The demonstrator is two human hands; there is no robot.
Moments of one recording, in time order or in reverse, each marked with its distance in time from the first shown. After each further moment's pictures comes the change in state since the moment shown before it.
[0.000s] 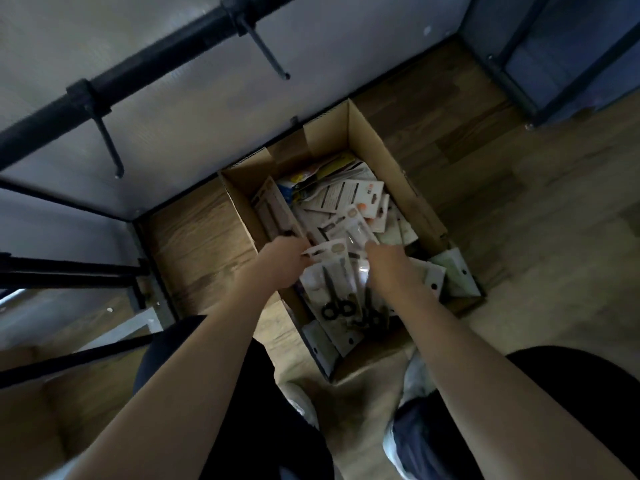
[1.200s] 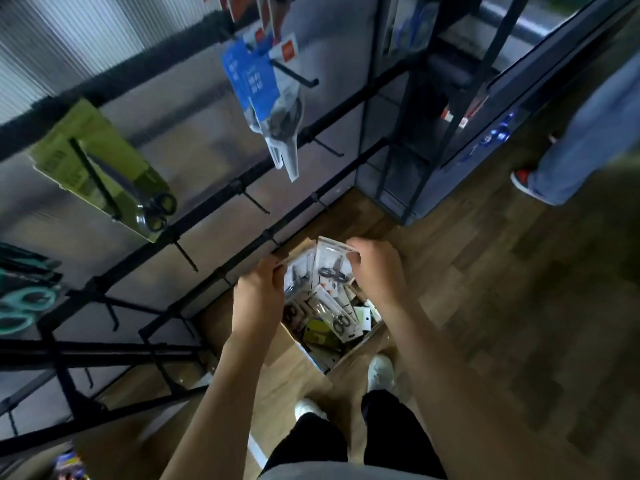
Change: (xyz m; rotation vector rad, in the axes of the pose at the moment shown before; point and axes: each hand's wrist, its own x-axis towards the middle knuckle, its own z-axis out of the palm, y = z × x) left_hand -0.418 0.137 -0.273 -0.337 0.816 0.245; right_hand -0.346 -0.115 -0.407 0.366 0.654 0.049
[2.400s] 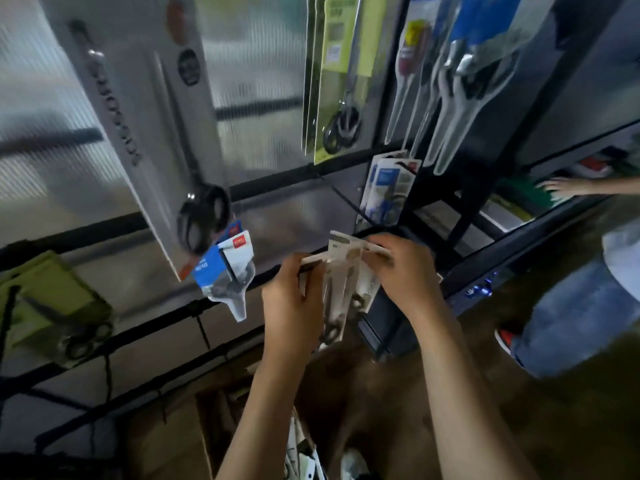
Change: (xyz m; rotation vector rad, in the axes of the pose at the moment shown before) left_hand 0.134 0.252 -0.008 -0.495 0.457 0.098; right_hand 0.194 0.024 -0.223 0.137 0.173 -0.307
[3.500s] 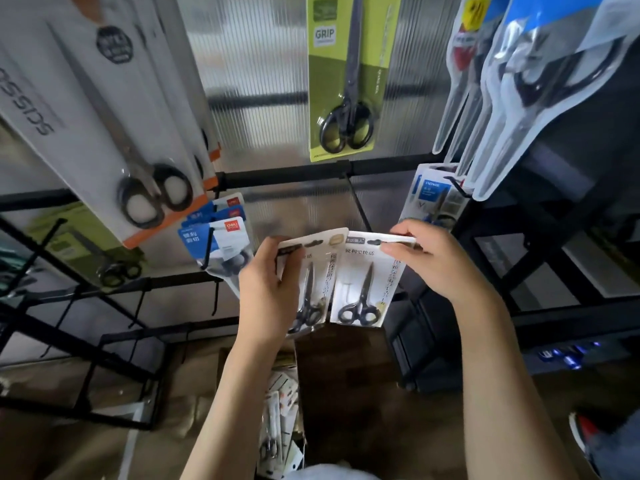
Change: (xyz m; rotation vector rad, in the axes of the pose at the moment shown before) left_hand 0.014 0.006 0.050 0.228 0.311 -0.008; right_hand 0.094 0.080 -0.028 0.345 -0.487 -0.290
